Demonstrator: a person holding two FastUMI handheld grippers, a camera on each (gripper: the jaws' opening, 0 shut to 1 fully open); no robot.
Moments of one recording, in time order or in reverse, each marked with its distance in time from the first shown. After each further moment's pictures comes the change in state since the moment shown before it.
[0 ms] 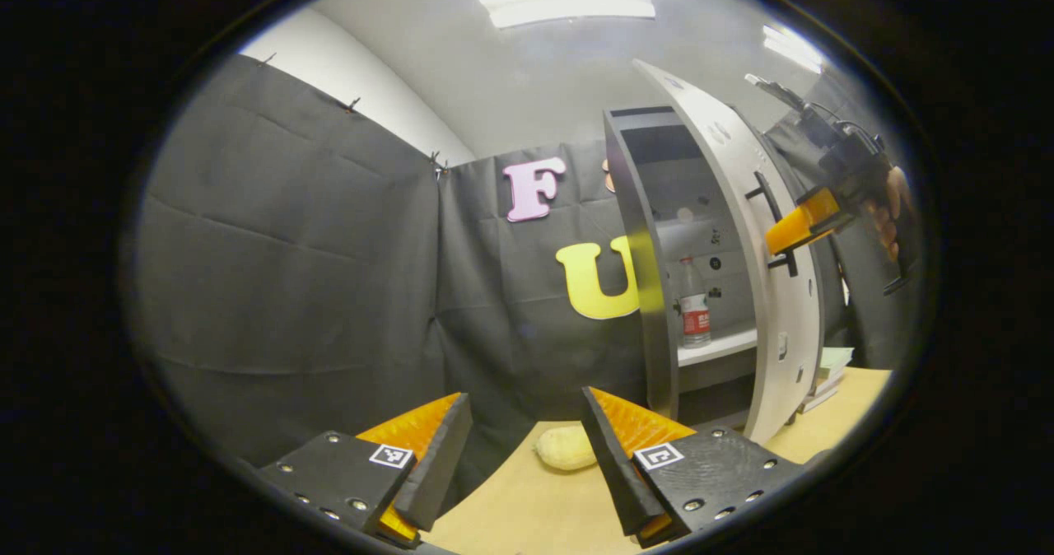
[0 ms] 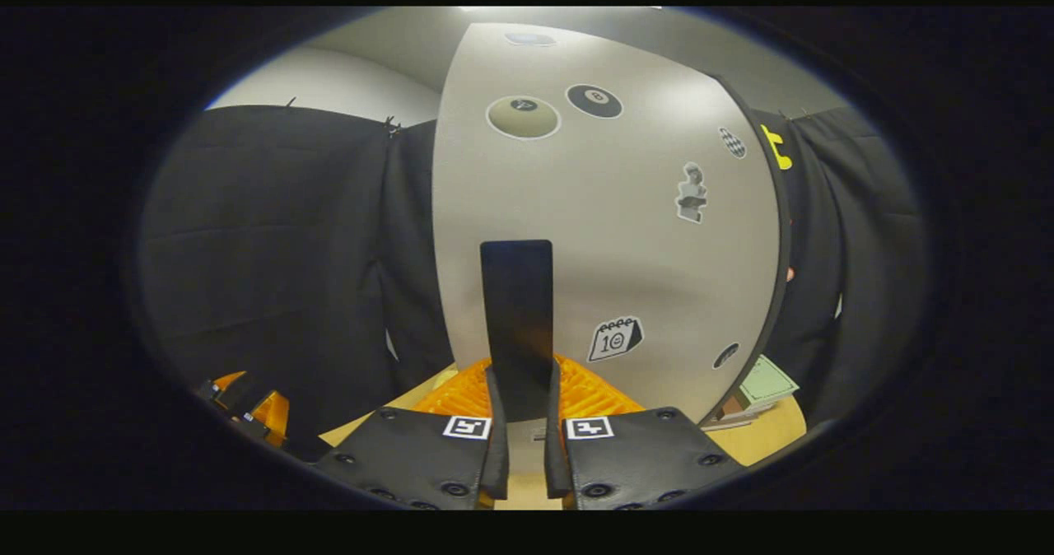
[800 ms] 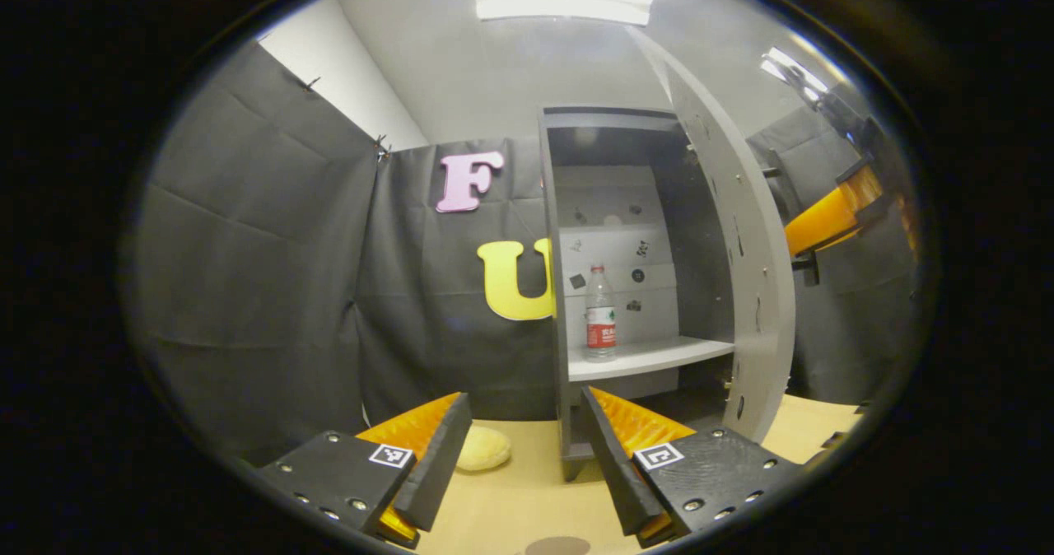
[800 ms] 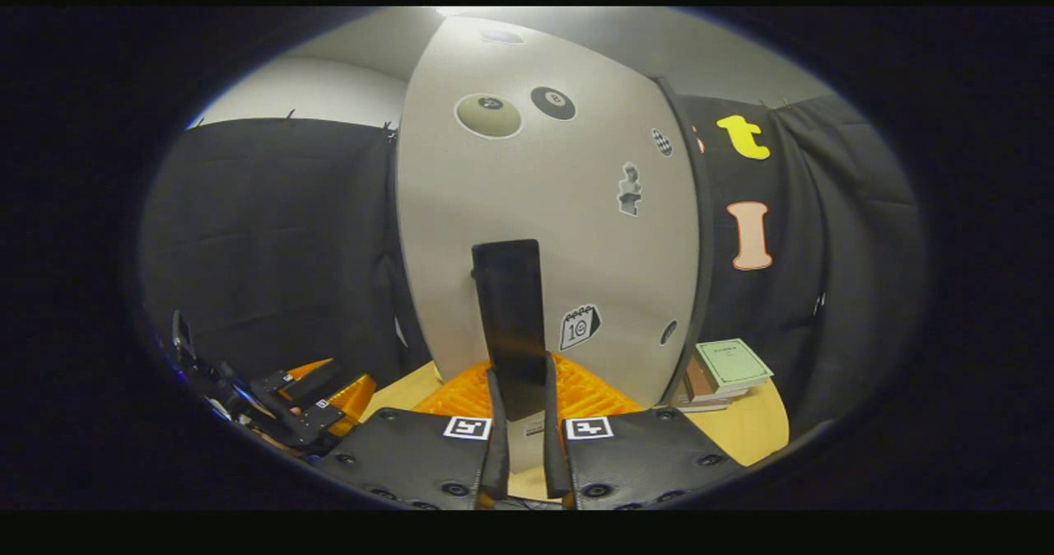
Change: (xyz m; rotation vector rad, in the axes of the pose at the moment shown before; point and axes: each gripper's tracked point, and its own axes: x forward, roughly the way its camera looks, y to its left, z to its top) left arm -0.001 -0.140 0.020 -0.085 0.012 -0.202; right arm -0.067 -0.043 -0.010 0.024 0.037 0.048
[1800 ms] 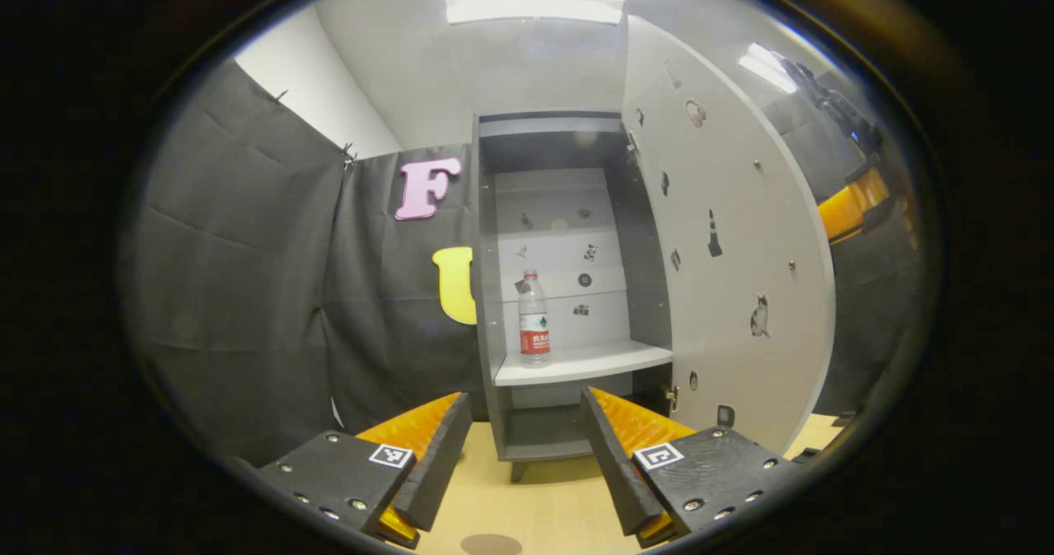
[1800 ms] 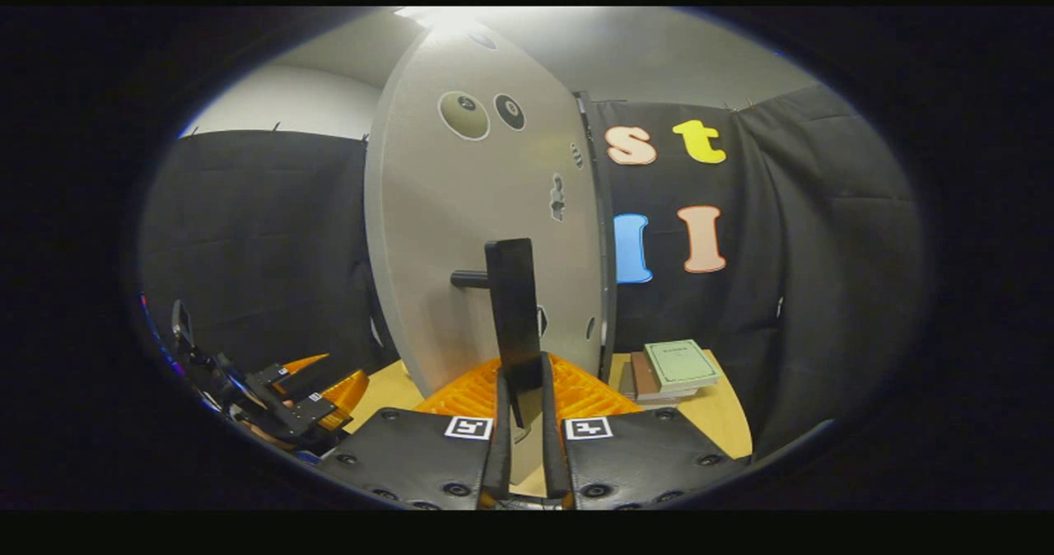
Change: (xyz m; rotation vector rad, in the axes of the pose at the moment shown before) left arm -0.020 -0.108 0.021 0.020 0.000 -0.059; right arm -0.012 -0.039 0.004 0.025 -0.058 -0.075
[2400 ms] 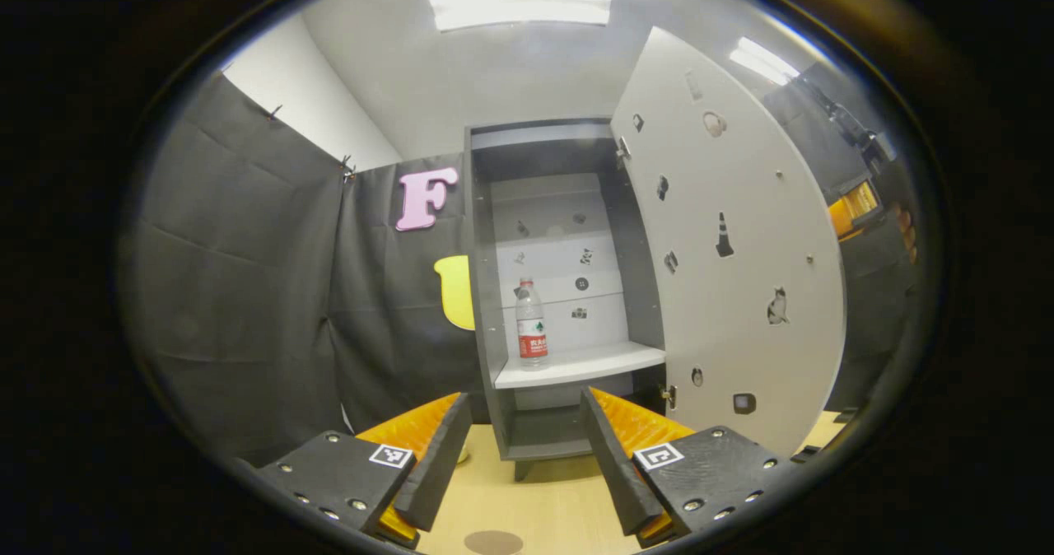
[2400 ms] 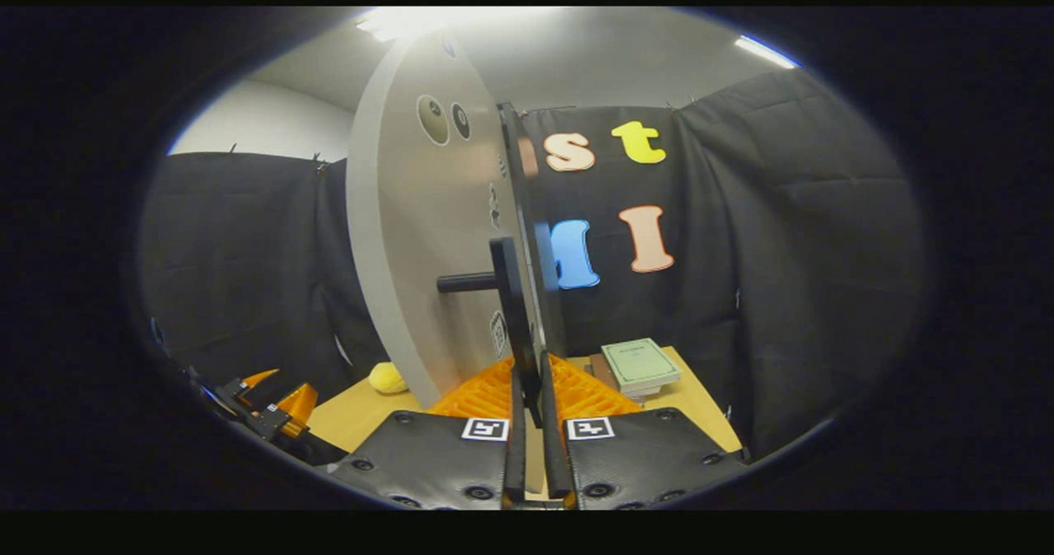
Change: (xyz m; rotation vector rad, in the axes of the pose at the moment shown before) left arm -0.008 -0.017 0.006 0.042 -0.015 0.023; right arm 0.001 -0.015 0.002 0.108 -0.038 -0.095
